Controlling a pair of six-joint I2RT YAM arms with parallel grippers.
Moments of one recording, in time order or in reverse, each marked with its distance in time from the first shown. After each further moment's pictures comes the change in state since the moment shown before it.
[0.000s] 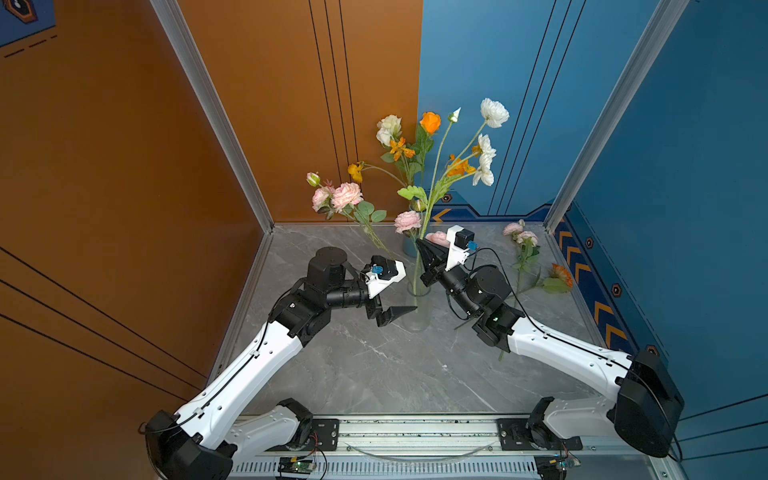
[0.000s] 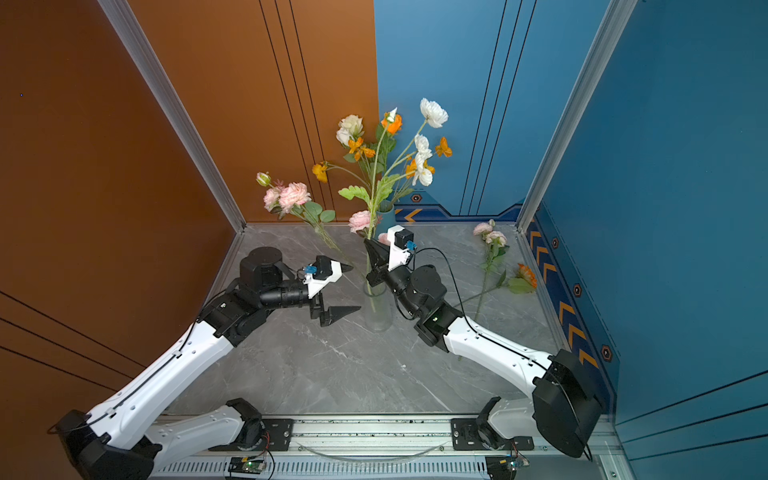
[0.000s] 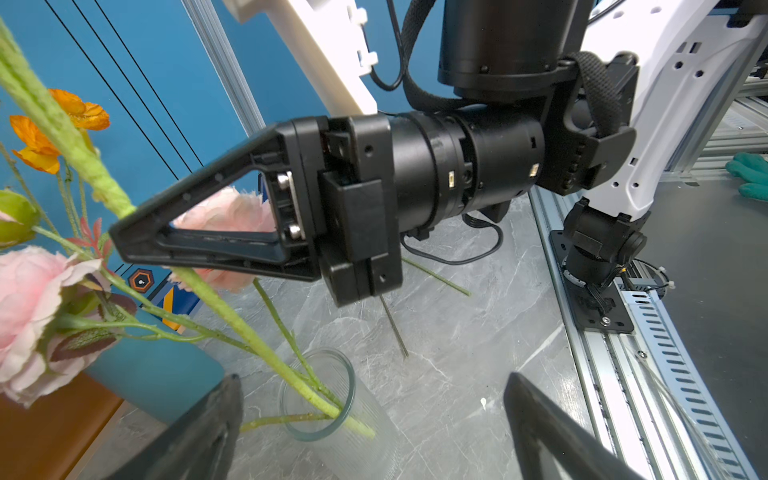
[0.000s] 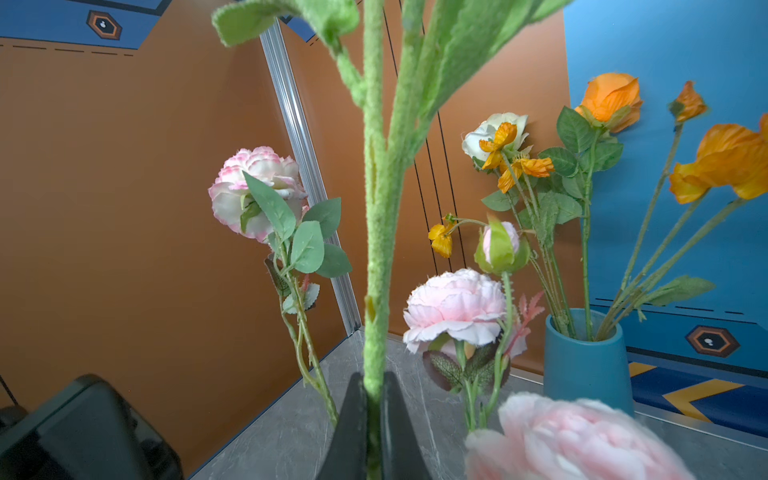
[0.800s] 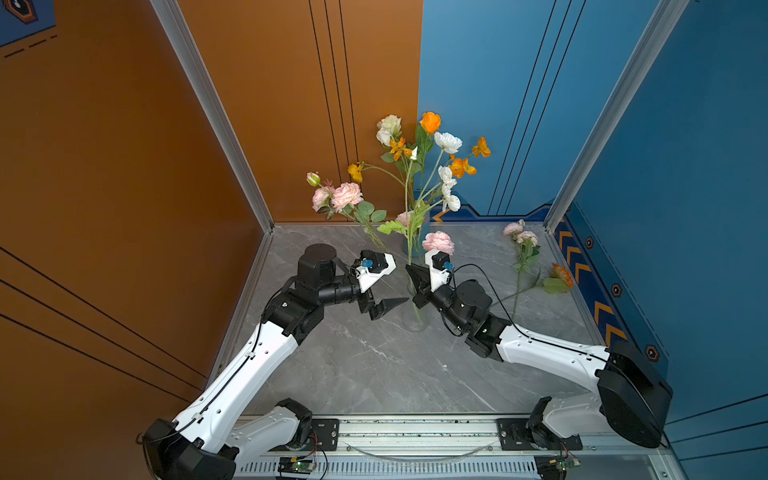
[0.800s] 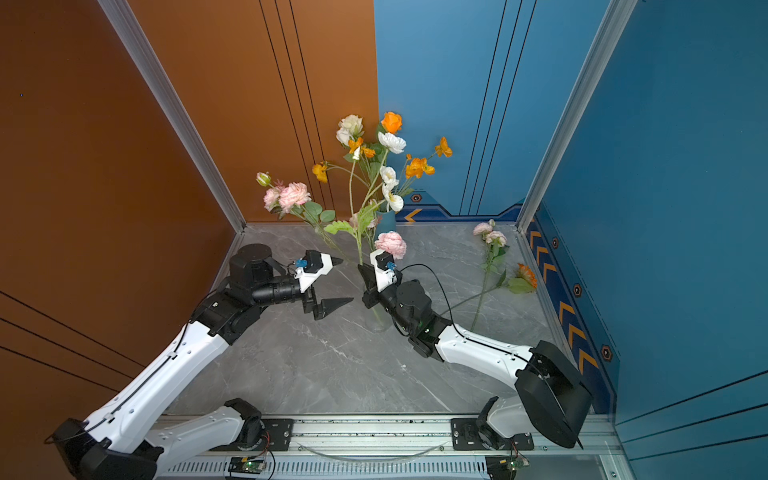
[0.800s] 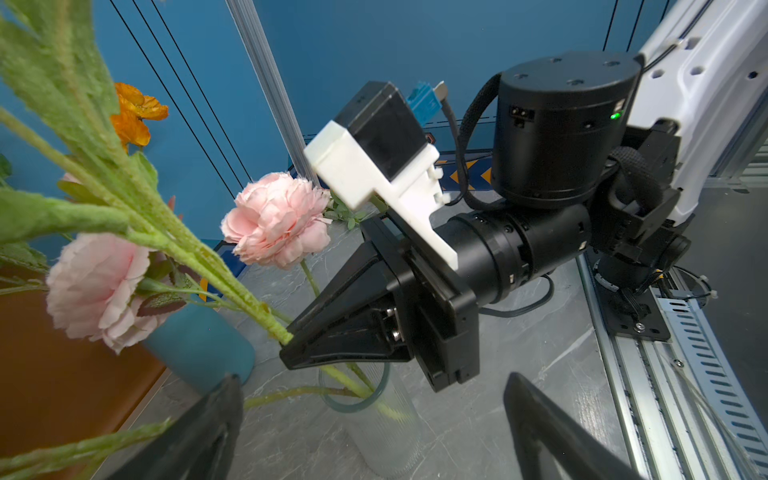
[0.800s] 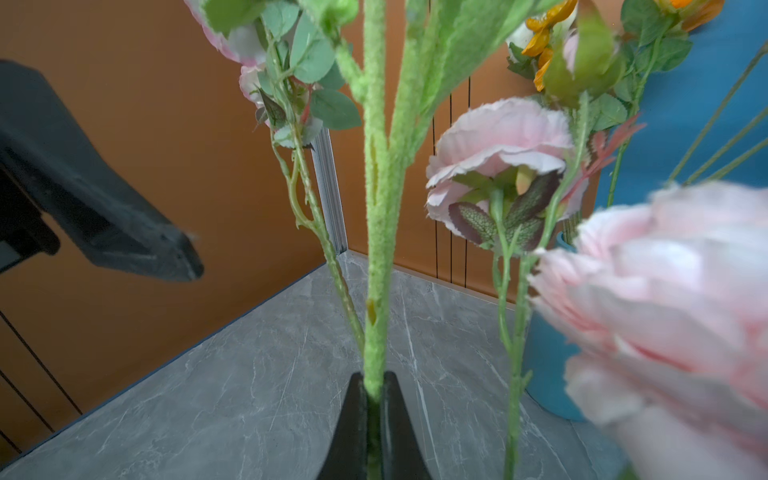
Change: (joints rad) left arm 0.079 -0.016 0.000 0.000 0.004 0.000; right arm 0.058 0.063 -0.110 -0.010 0.023 -0.113
